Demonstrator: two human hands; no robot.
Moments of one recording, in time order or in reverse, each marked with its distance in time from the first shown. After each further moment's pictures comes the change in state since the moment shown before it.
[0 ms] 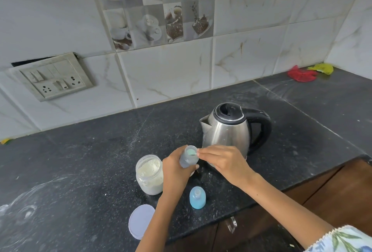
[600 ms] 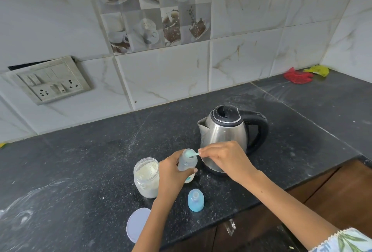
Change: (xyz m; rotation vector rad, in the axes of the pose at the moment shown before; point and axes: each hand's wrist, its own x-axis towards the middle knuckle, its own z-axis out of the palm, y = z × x) left_hand 0.001 -0.002 -0.007 -0.007 -0.040 0.039; right_hand 0.008 0.004 -0.011 0.074 -0.033 0.115
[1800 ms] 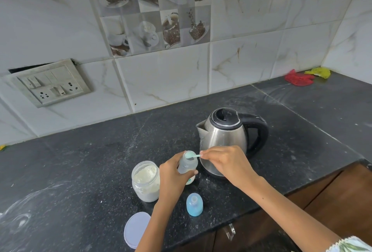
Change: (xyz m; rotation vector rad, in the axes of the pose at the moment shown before) left_hand 0.001 -0.002 0.009 0.011 0.040 0.008; right_hand -0.006 0.010 0.005 -0.065 0.069 -0.008
